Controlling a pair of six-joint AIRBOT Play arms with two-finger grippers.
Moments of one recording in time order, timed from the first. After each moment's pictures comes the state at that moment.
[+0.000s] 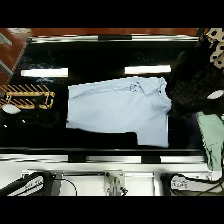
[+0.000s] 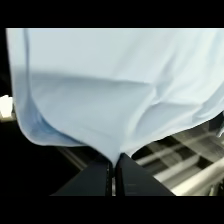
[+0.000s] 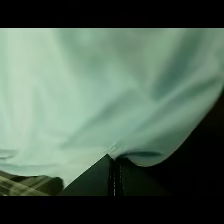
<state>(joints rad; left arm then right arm) 0.21 -1.18 0.79 0.74 -1.18 -1.15 -0.38 -1.46 1.13 -0.92 1.29 1.16</state>
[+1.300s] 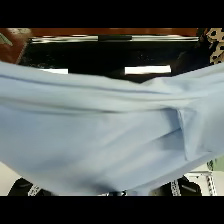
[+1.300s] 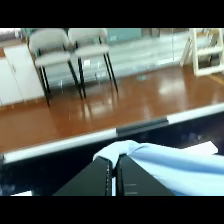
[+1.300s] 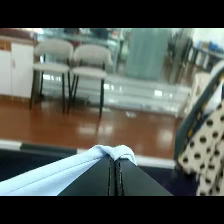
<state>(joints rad) 0.21 -0.65 1.91 1.11 -1.28 -1.26 -0.37 -0.52 1.75 -1.17 1.19 1.29</state>
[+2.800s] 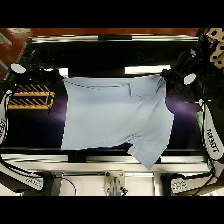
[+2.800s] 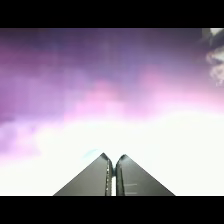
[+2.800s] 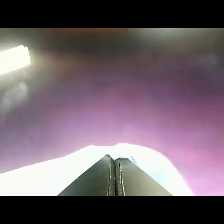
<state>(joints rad) 0.12 -1.77 1.60 0.86 -0.91 -1.19 -0.07 -1.63 1.33 -1.05 0.42 1.35</state>
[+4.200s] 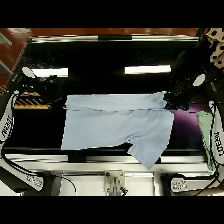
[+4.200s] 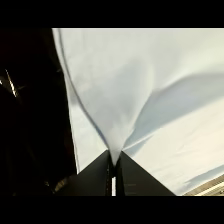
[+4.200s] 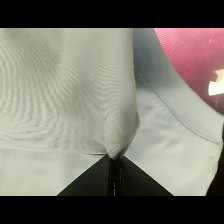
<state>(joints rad) 0.09 -1.83 1.61 1.11 -1.55 -1.38 -0.16 -1.57 1.31 -1.28 1.30 1.65</state>
